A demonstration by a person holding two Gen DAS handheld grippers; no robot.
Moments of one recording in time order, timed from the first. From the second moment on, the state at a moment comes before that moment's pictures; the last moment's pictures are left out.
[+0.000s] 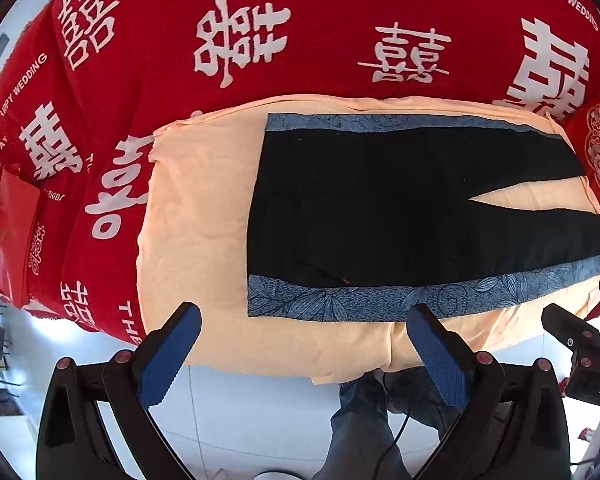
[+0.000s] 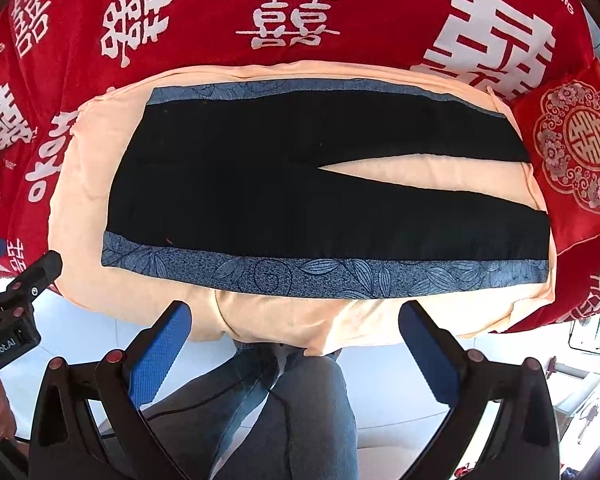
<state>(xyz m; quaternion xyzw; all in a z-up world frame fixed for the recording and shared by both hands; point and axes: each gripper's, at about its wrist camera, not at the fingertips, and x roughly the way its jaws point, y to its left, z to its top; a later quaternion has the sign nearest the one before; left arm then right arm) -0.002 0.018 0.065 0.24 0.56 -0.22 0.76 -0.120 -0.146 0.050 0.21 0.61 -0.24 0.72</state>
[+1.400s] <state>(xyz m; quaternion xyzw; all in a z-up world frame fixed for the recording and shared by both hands) 0.007 0.035 -0.015 0.20 0.62 -0.23 0.72 -0.145 -0.173 -0.009 0.29 0.63 -0.23 0.68</state>
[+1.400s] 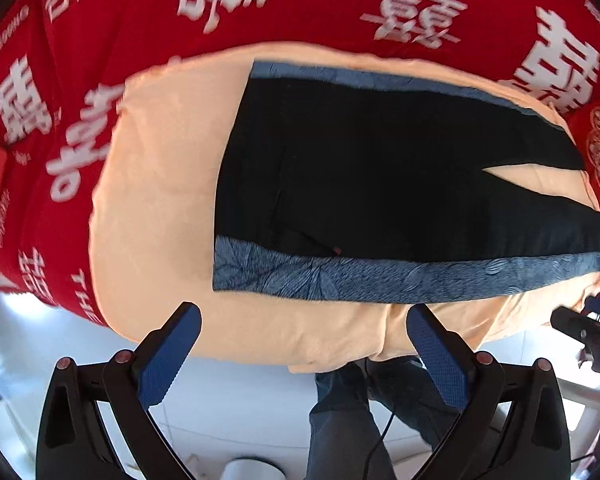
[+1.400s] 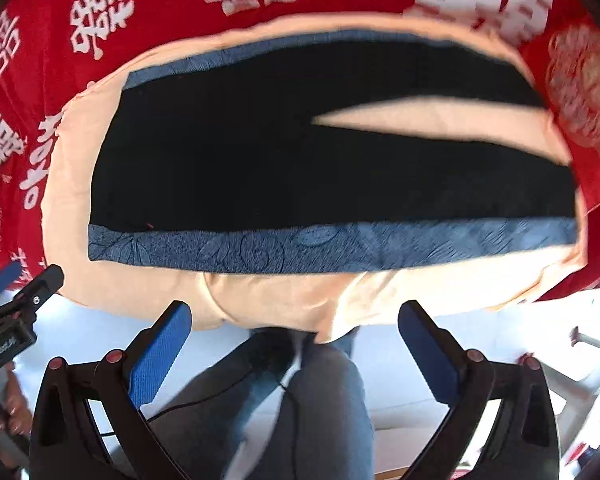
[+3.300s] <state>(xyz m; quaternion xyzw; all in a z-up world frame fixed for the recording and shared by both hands) 0.069 0.017 -0.136 0.00 0.69 -0.30 0.66 -0.240 -0.223 -0.213 0.74 0.28 -0.05 0.61</state>
